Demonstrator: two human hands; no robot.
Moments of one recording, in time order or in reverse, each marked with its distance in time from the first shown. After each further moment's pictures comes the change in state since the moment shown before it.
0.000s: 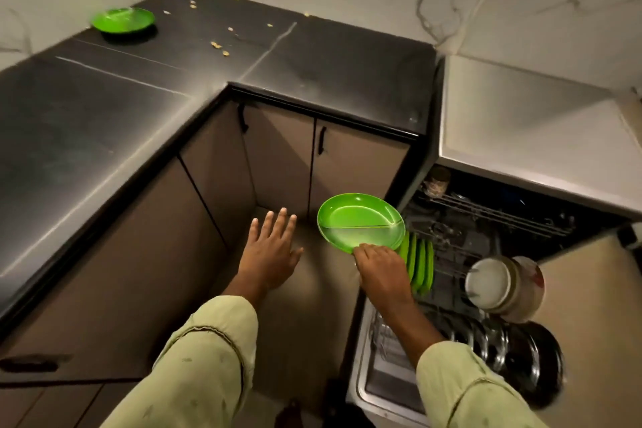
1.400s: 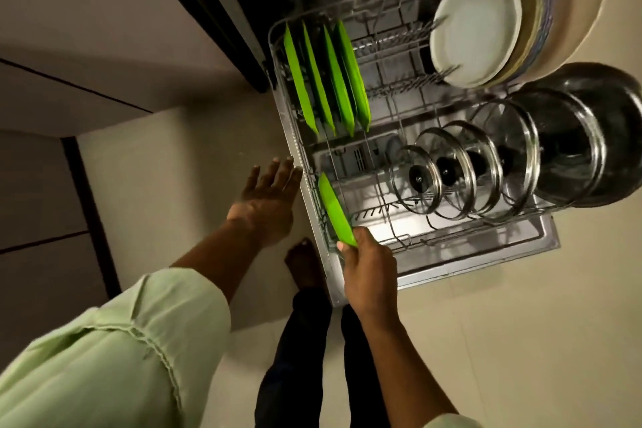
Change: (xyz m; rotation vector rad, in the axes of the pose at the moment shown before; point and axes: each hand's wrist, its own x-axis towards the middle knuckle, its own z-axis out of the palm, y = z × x) left_hand 0.234 0.237 0.370 0.476 -0.661 0.613; right_hand -0.169 0.128 0.344 0.796 -0.242 1.323
